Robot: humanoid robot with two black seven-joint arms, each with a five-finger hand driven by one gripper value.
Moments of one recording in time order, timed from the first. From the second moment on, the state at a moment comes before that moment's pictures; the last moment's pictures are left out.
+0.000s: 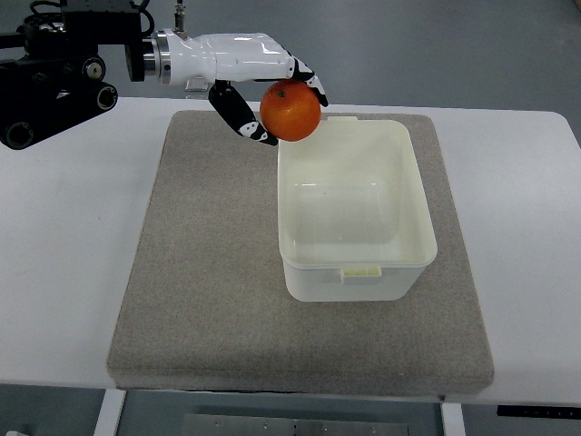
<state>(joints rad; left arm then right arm) -1.49 0.53 0.03 -1.09 1.35 -0.05 -0.61 0.04 0.00 -0.05 0.17 0.03 -0.15 0.17</state>
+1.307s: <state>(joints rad) -1.35 0.37 0.03 -1.07 1.46 -0.02 -0.61 0.04 0.00 -0.05 0.17 0.03 -0.15 0.17</state>
